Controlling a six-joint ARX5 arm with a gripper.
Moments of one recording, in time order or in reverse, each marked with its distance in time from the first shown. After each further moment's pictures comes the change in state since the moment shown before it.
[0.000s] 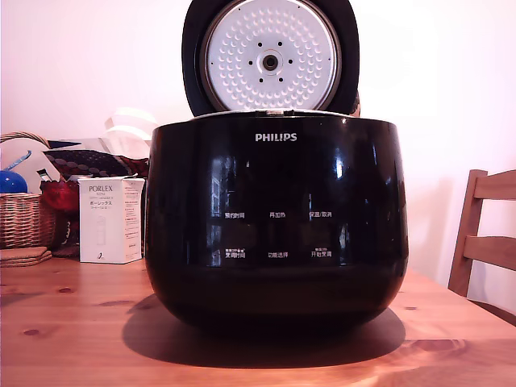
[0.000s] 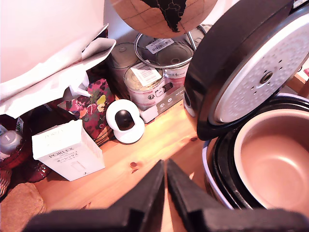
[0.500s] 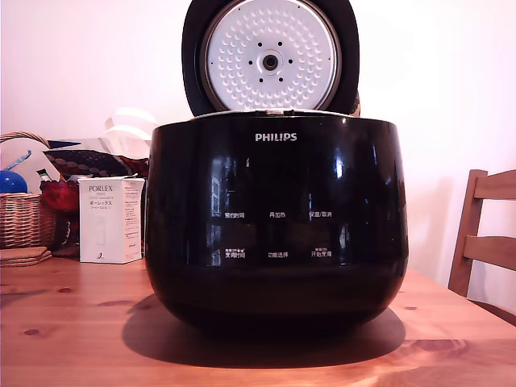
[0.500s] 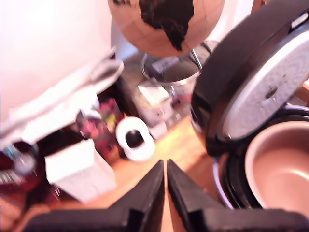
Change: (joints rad) arm 0.000 0.000 0.000 0.093 0.000 0.047
